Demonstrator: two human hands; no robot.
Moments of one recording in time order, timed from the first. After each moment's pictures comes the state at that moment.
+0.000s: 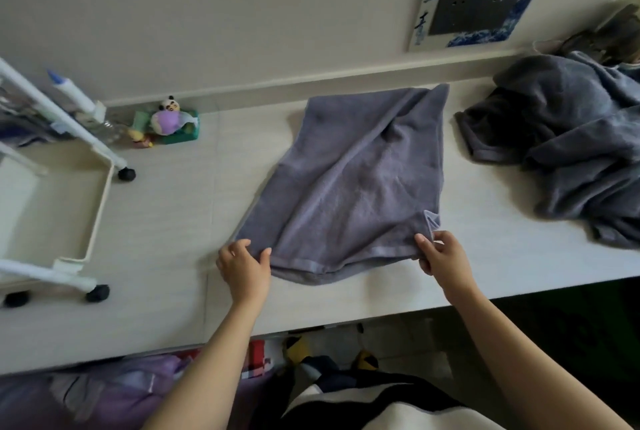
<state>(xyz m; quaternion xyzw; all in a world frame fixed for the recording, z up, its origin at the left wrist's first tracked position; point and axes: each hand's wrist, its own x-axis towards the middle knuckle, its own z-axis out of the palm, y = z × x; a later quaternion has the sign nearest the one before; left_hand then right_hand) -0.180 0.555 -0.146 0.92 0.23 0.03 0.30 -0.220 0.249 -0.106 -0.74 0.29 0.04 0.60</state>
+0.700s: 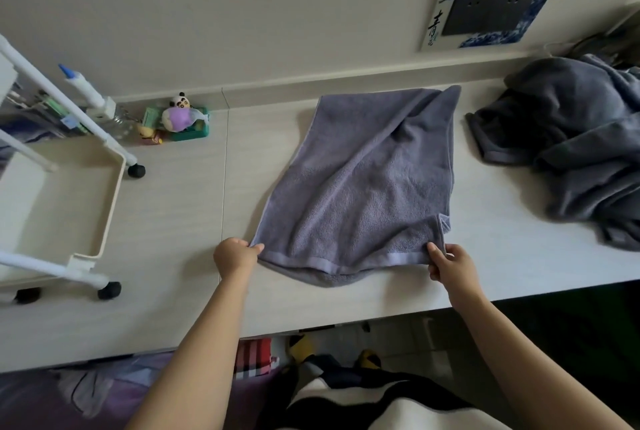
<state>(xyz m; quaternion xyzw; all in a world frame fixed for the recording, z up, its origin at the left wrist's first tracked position) -0.142 0.597 -0.128 0.89 0.31 -0.12 0.32 -0.224 0.252 -0.138 -0.71 0.36 0.01 0.61</state>
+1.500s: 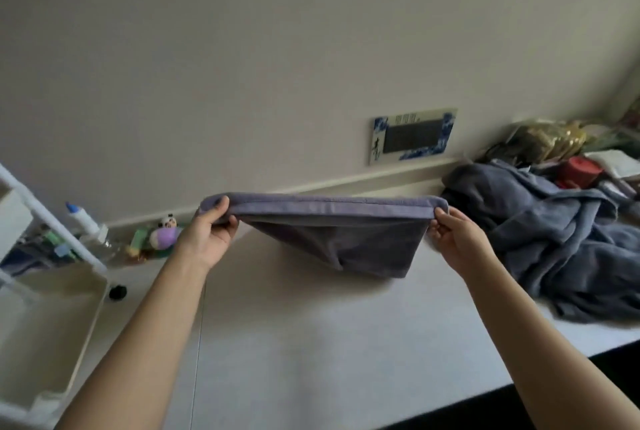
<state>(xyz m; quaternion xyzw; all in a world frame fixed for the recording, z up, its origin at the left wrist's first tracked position) -0.034 0.550 0.080 0.44 0.11 -0.05 0.89 -0.118 0.186 0.037 -0.45 0.18 -0.13 0.87</state>
